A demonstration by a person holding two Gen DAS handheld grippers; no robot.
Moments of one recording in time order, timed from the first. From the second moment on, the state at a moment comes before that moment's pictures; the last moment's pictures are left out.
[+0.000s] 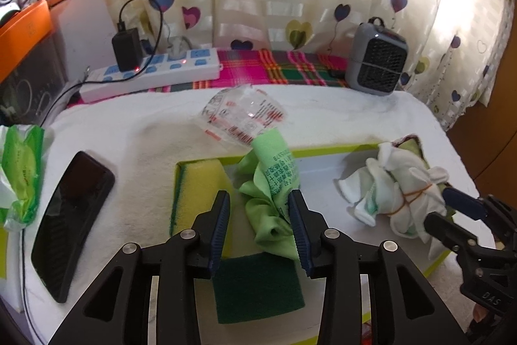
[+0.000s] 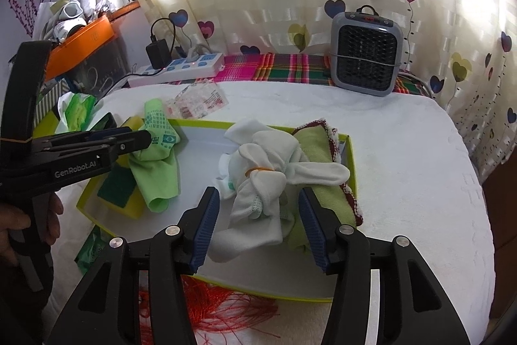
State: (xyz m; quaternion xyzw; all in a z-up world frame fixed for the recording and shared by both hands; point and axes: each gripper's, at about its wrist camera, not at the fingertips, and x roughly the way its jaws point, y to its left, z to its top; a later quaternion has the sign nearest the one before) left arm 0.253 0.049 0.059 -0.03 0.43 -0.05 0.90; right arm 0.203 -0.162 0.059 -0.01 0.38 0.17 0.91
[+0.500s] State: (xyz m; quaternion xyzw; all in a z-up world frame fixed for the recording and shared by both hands) left arm 0.235 0.052 0.063 -0.04 0.42 -0.05 0.90; right arm 0.192 -0.163 0.062 -0.01 0.38 0.16 0.91
